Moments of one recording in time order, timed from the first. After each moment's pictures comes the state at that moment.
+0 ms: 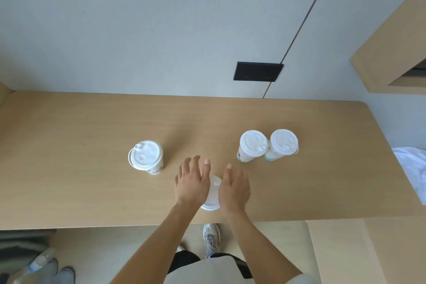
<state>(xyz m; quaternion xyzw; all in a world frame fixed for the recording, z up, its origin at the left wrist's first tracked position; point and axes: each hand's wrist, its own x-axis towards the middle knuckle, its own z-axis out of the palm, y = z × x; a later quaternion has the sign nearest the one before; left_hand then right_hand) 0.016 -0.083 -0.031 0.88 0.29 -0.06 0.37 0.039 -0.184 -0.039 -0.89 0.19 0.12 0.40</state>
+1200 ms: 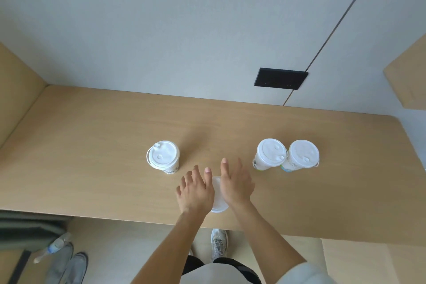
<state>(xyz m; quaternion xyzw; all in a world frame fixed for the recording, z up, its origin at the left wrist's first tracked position) 0.001 -0.073 -0.030 0.86 0.38 -0.10 0.31 0.066 -0.155 -0.031 -0.91 0.08 0.24 0.33</state>
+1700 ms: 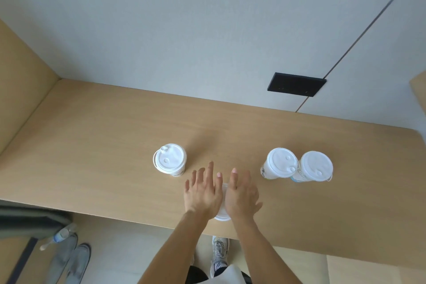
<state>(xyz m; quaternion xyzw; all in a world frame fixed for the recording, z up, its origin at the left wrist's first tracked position) 0.014 -0.063 -0.035 0.91 0.31 -0.07 0.26 0.059 -0.150 -0.039 -0.90 0.17 0.23 0.34</state>
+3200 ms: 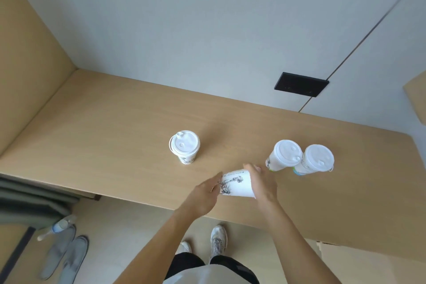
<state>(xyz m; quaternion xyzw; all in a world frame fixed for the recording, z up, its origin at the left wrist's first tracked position) -0.054 -0.038 -0.007 0.81 0.23 -0.20 0.51 0.056 -0.186 0.009 -0.83 0.15 0.27 0.46</state>
